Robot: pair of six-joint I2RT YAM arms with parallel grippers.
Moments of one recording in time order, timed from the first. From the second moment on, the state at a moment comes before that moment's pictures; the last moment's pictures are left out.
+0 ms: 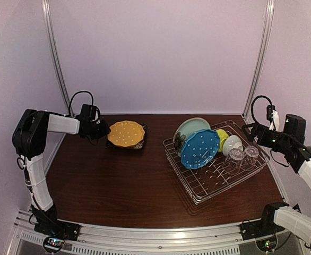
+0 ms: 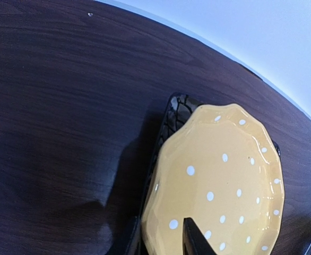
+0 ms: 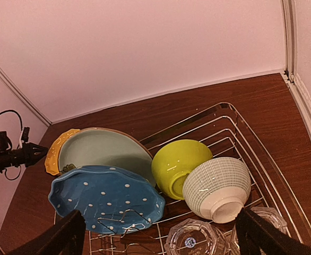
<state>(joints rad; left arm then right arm) -0.24 1.99 1.25 0.02 0.11 -0.55 -0.02 0.76 0.68 -0.28 -0.36 0.32</state>
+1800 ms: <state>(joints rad) -0.76 1.64 1.53 -0.07 0.09 0.02 -0.02 0.75 0.67 -0.27 -0.39 0.32</state>
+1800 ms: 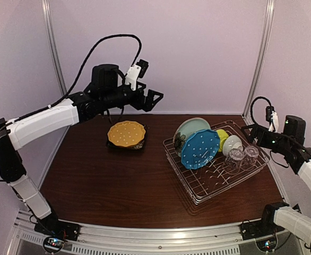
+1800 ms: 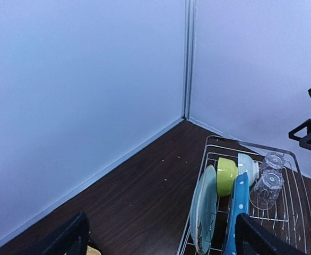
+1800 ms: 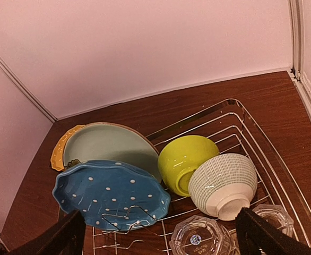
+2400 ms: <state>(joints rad) -0.95 2.08 1.91 -0.36 0.14 0.15 -0.02 0.74 0.63 -0.26 -0.40 0.32</state>
